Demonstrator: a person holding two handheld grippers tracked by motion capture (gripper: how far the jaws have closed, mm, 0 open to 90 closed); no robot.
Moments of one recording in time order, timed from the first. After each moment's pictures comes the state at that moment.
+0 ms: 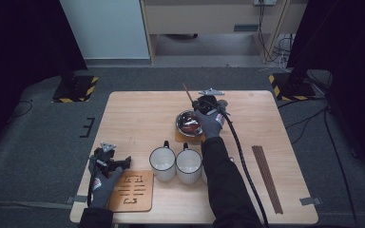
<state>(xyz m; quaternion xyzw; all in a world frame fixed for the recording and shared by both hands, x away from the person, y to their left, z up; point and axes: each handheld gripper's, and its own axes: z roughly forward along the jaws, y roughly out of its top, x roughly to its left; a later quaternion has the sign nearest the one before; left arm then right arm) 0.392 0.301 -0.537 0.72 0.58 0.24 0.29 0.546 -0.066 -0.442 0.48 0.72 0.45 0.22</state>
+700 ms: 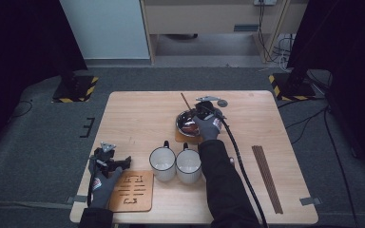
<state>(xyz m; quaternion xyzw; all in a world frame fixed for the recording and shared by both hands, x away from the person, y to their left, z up) 0.392 0.301 -0.537 0.72 0.58 0.24 0.29 0.550 -0.060 -0.474 0.49 0.74 0.42 0.19</state>
